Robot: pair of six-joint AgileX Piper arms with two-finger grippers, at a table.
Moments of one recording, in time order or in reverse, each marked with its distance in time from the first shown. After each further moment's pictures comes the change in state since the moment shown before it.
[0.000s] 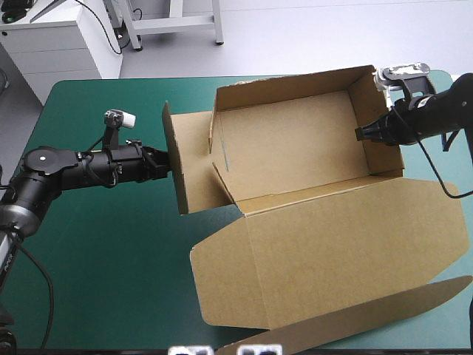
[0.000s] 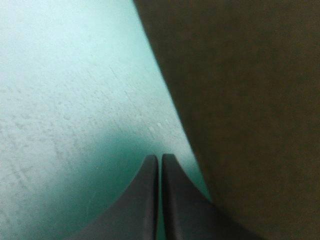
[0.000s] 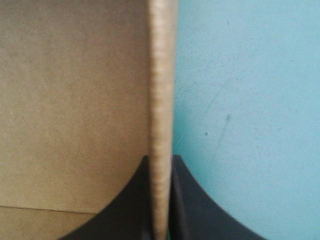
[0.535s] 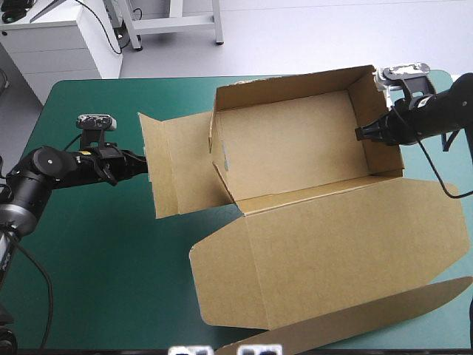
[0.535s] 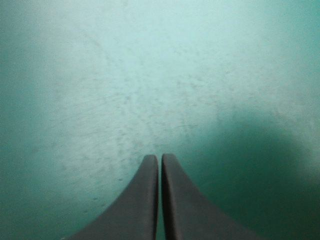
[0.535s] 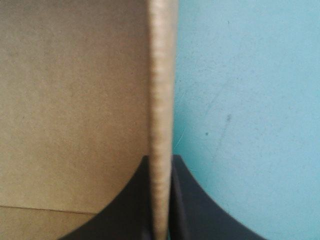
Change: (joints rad) left arm 0.028 0.000 -0.009 0.505 -0.272 -0.381; right arm 0.000 0.000 0.000 0.002 0.000 0.000
